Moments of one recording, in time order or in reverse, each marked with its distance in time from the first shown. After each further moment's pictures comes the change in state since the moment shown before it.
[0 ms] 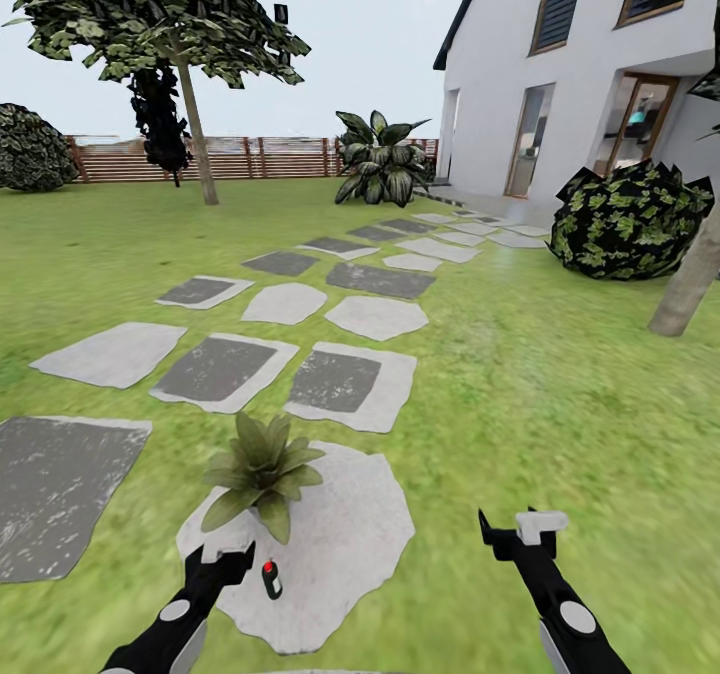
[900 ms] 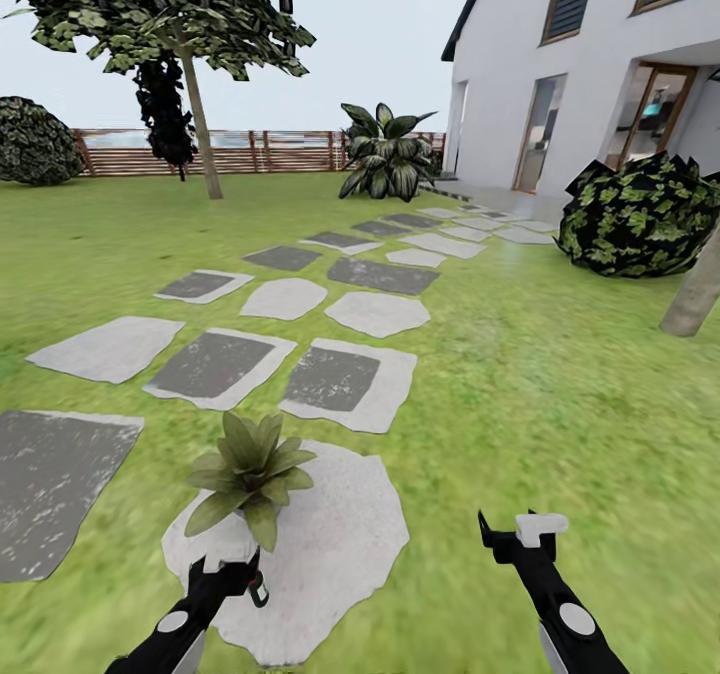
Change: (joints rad) left arm 0.018 -0.001 0.002 0.010 0.009 -0.007 -0.055; right arm 0.000 0.002 0.001 0.011 -0.002 0.000 -0.001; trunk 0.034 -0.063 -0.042
